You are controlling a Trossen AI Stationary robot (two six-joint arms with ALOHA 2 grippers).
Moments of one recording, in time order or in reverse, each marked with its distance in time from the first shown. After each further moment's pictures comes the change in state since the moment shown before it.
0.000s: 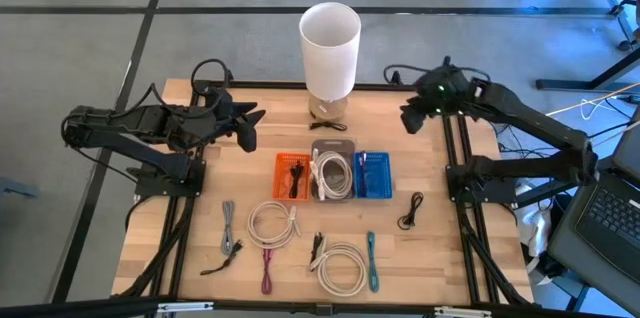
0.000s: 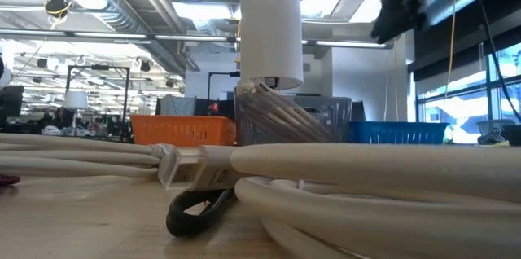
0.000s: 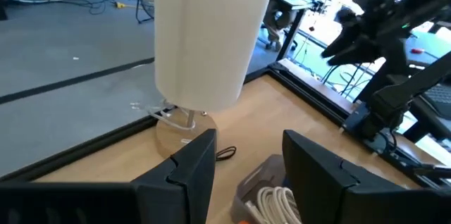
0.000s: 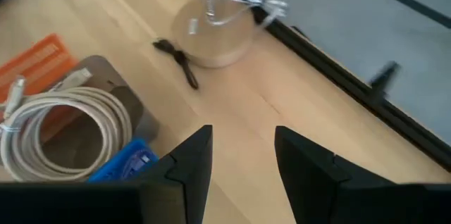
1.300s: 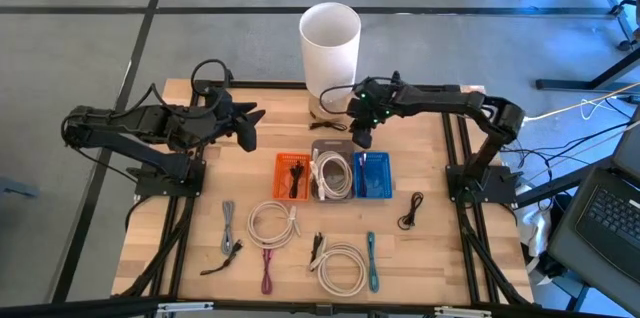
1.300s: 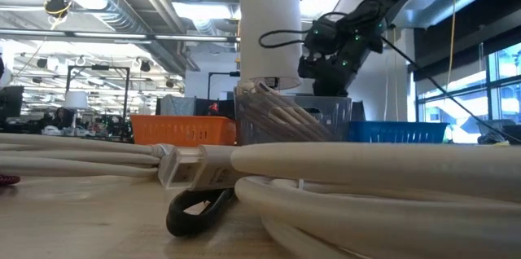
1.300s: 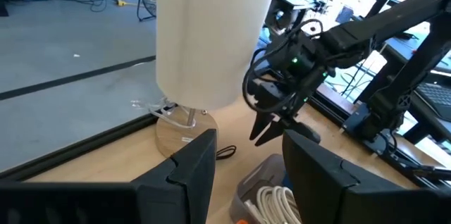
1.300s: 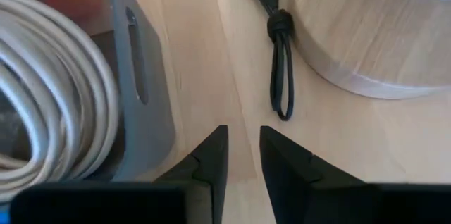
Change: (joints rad) left arm 0.000 0.000 0.000 -0.008 -0.003 -0.014; right arm 0.001 0.712 -0.015 0.501 -0.338 -0.419
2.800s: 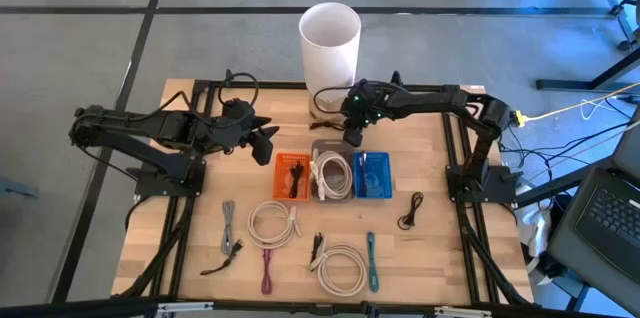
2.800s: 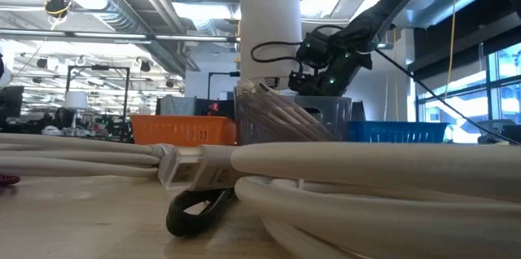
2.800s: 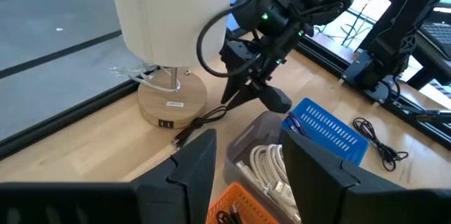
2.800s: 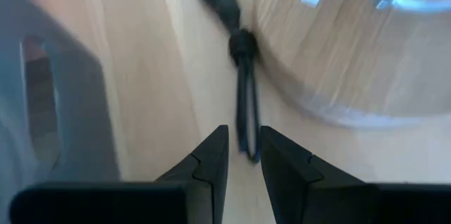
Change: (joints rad) left arm 0.000 0.122 -0.001 -0.018 0.116 -0.010; right arm 0.000 0.114 0.001 0.180 0.078 0.040
